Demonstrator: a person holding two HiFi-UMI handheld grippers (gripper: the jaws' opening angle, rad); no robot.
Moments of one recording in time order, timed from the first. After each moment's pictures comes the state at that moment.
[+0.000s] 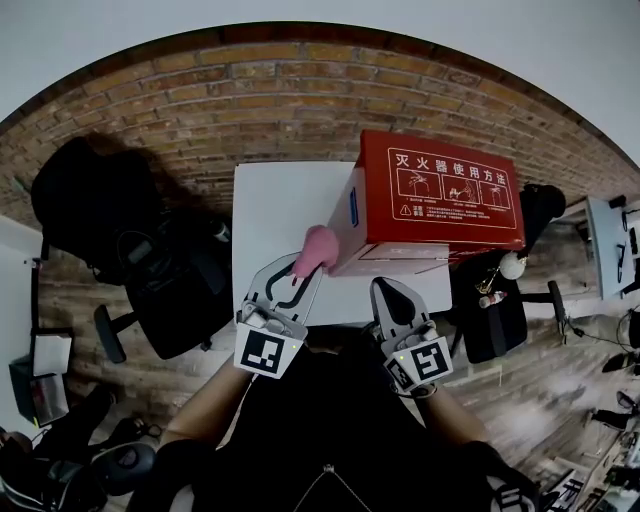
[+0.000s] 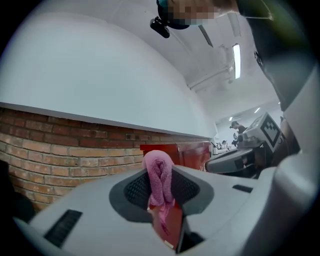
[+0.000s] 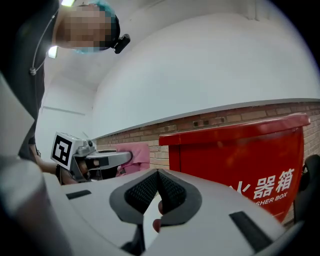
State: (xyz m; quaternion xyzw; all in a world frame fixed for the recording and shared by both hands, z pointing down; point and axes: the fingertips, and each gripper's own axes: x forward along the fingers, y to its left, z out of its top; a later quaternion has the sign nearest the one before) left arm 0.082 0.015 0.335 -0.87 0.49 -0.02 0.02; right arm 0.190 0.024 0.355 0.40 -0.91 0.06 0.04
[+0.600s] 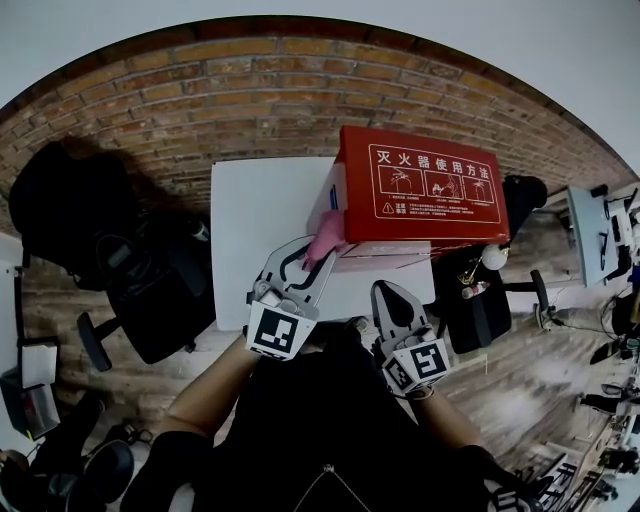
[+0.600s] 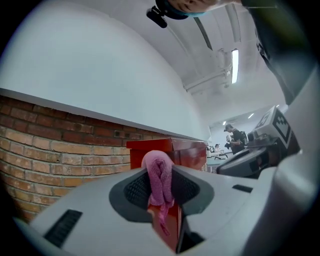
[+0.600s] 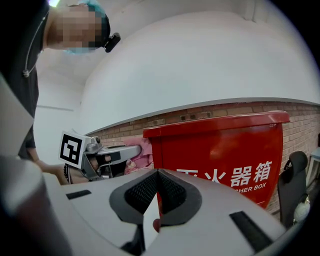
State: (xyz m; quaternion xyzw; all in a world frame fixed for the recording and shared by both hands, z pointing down) left arm 0.131 -0.024 0.338 -0.89 0.45 0.00 0.02; right arm 0.228 0.023 0.371 0.45 -0.89 0.09 0.07
